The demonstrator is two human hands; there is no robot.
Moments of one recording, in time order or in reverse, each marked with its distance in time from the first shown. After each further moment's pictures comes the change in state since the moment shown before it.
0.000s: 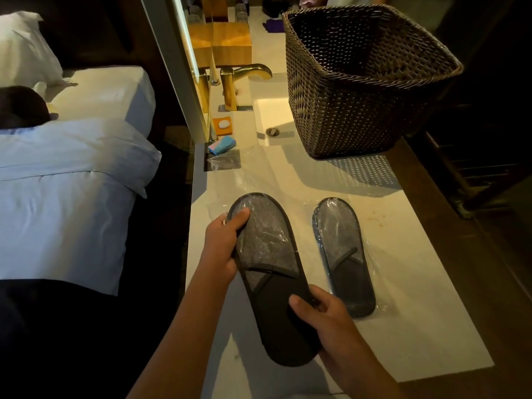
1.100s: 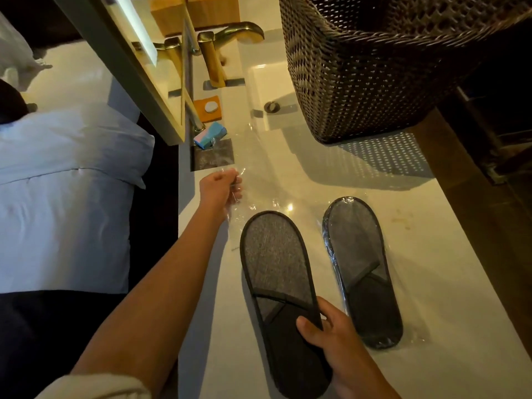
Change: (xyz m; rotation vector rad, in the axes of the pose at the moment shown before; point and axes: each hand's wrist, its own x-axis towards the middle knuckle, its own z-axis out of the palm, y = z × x) left_hand 0.173 0.037 0.033 0.329 0.150 0.032; right_hand 0.074 0.005 -0.023 0.050 0.061 0.204
